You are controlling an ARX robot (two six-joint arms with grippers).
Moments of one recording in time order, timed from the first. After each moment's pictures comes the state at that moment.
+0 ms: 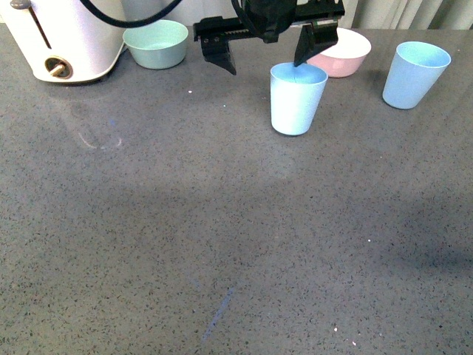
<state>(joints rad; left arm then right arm) -0.54 2.78 2.74 -1.00 -0.16 -0.60 0.00 0.01 0.02 0.00 0.00 0.00</state>
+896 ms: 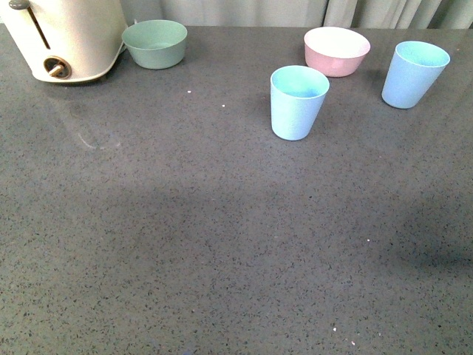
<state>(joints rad) -0.43 1.94 1.49 0.11 -0.35 -0.27 0.00 0.01 0.02 0.00 0.00 0.00</state>
